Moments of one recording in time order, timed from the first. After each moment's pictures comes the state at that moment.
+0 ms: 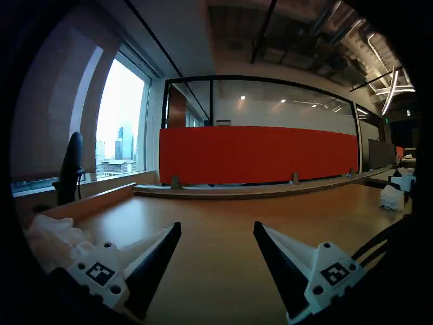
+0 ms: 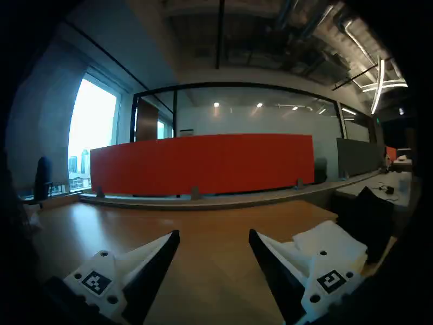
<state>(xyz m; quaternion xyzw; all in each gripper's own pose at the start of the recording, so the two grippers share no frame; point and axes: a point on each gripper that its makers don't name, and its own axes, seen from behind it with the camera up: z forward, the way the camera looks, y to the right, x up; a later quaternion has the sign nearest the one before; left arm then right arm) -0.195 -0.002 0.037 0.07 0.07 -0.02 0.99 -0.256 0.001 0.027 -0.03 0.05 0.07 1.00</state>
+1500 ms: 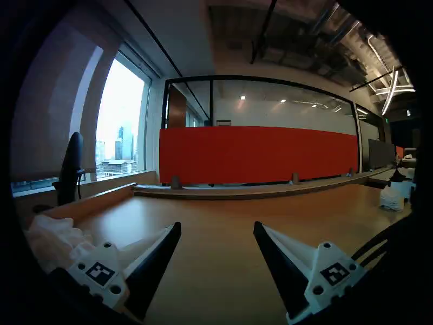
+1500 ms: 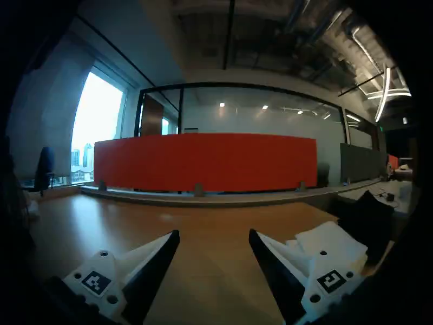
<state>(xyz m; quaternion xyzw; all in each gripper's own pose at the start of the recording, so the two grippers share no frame) -0.195 -0.002 0.037 0.07 0.07 -0.02 0.99 -0.257 -0.014 0.022 -0.02 0.05 0.04 1.00</state>
